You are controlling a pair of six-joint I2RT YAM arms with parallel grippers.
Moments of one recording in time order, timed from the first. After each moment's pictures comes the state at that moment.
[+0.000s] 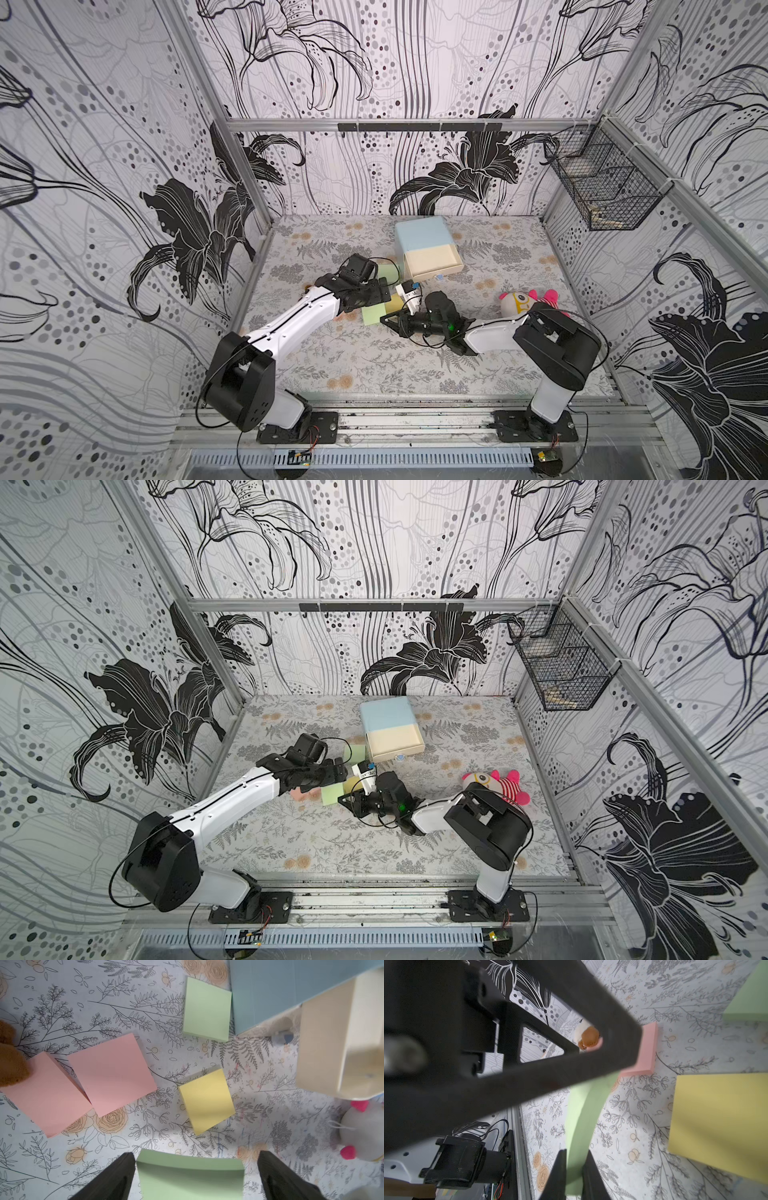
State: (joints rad) left arm -0.50 1.43 1.06 -0.60 -0.05 -0.71; right arm 0.86 1.77 0.72 0.72 -0.40 0.66
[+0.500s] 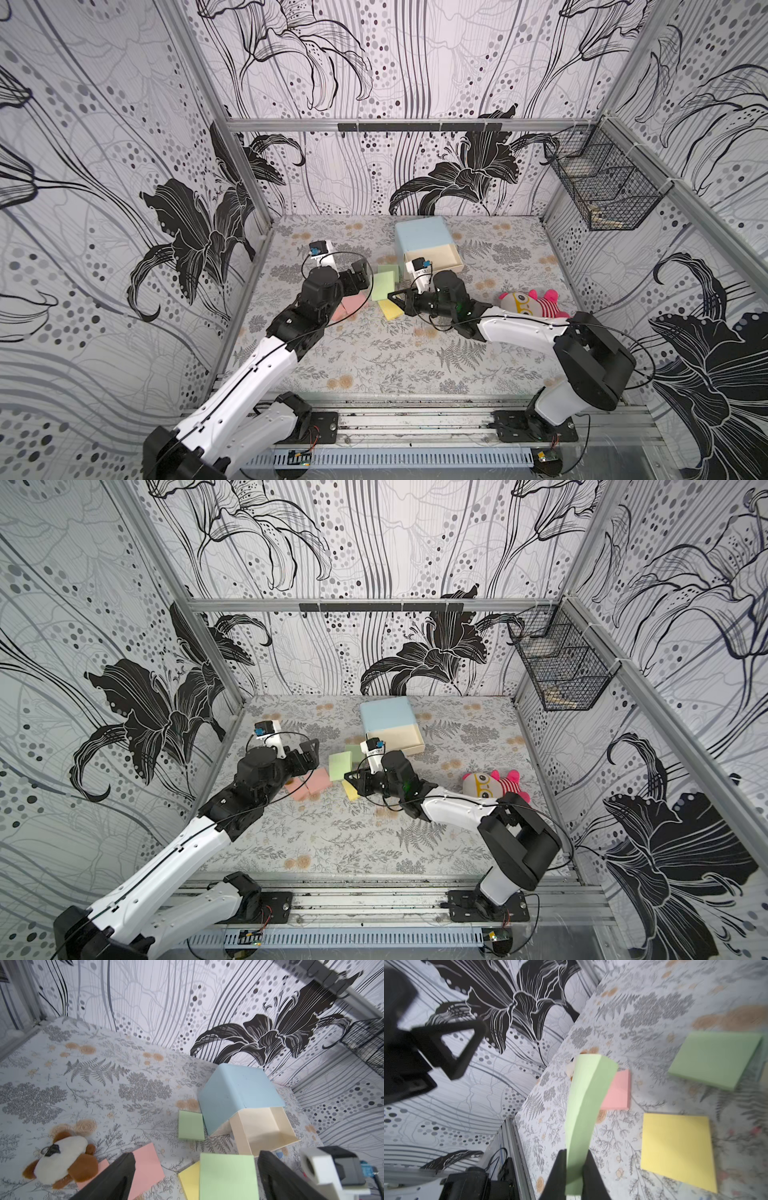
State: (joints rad) left arm -0.50 0.94 0.78 -0.15 -0.32 -0.50; right arm 0.76 1.56 0.87 0.37 -0.32 0.65
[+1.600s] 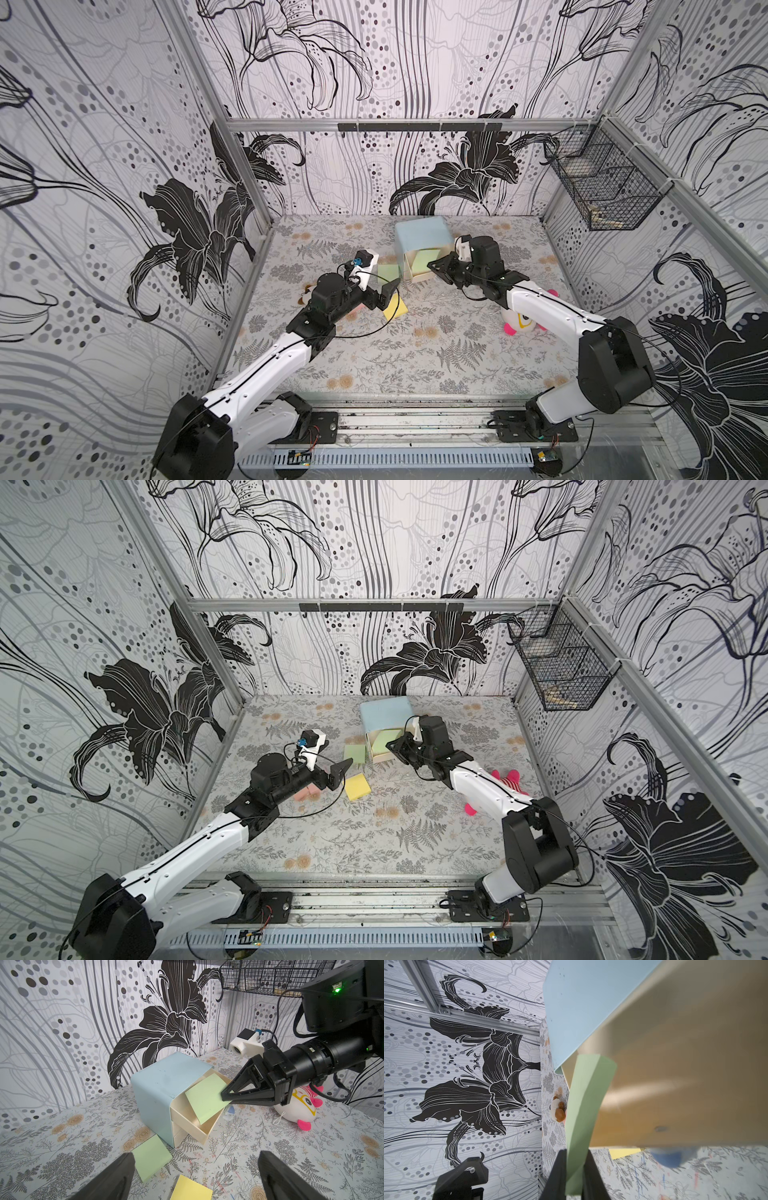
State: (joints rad) left arm -0.51 1.08 0.66 0.24 0.17 -0.01; right arm 0.45 1.54 1.05 -0.02 -0.41 1.03
